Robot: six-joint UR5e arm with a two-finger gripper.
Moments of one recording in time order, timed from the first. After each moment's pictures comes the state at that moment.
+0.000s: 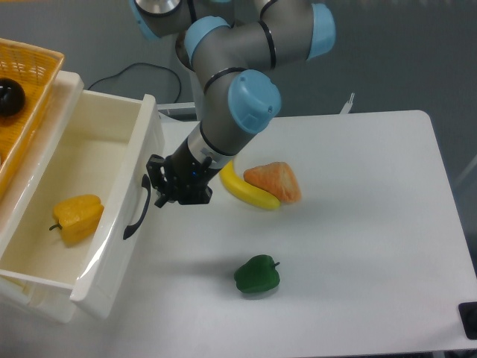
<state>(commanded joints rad) 2.43 -1.83 -1.59 -1.39 0.96 0.70</state>
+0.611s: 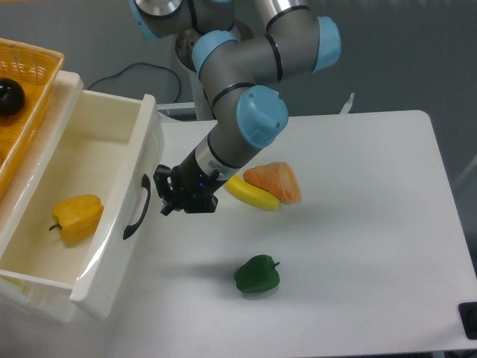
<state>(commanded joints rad) 2.40 -1.86 -1.60 -1.38 0.96 0.70</state>
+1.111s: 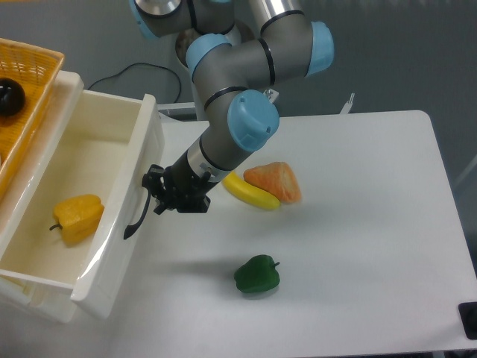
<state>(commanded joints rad) 2.38 -1.85 -1.61 -1.39 0.95 0.70</state>
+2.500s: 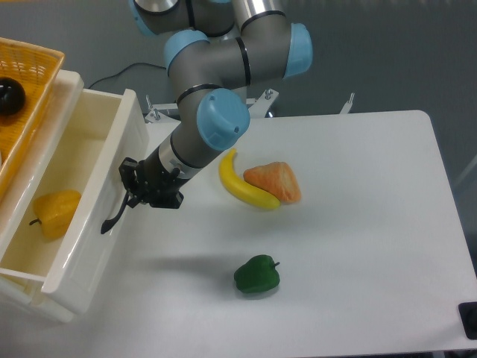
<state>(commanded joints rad) 2.31 -1.83 -1.62 -1.39 0.92 0.69</state>
